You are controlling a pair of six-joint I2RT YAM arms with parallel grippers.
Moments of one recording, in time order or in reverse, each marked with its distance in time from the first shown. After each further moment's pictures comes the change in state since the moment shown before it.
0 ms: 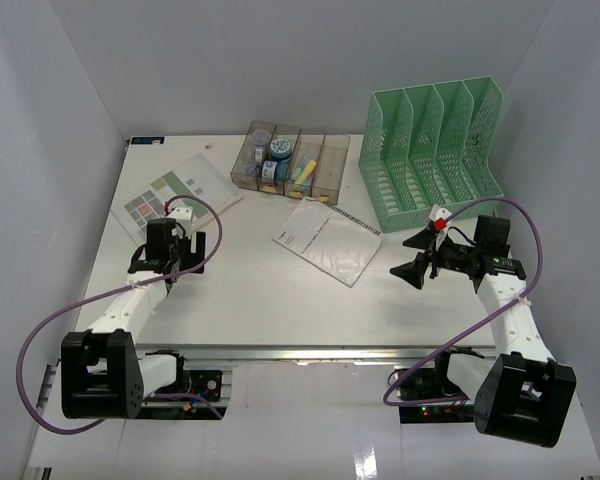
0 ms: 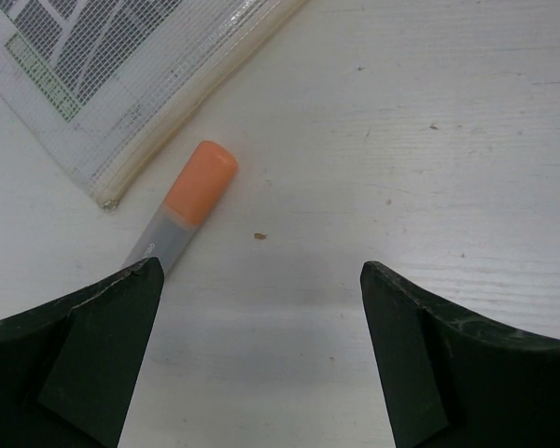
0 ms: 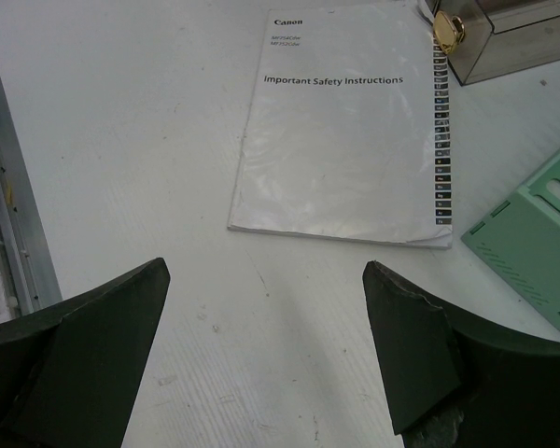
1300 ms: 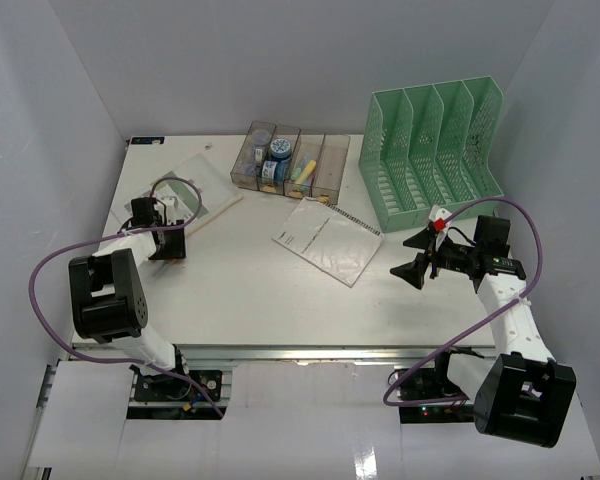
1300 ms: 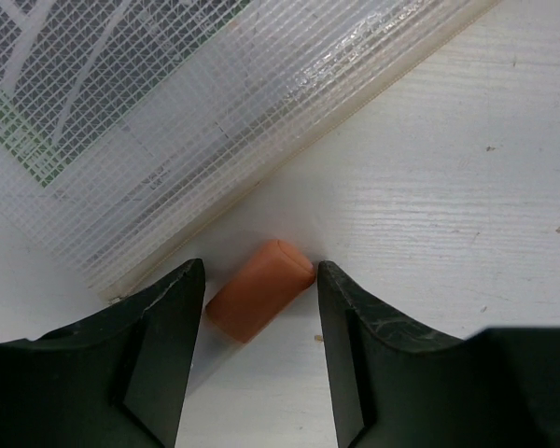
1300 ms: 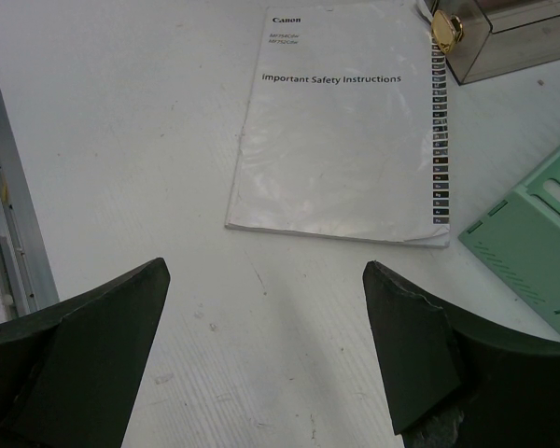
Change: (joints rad) left arm 0.202 0.474 0.278 -0.061 0.173 0.023; right arm 0.000 0.000 0.000 -0.003 0.005 -0.013
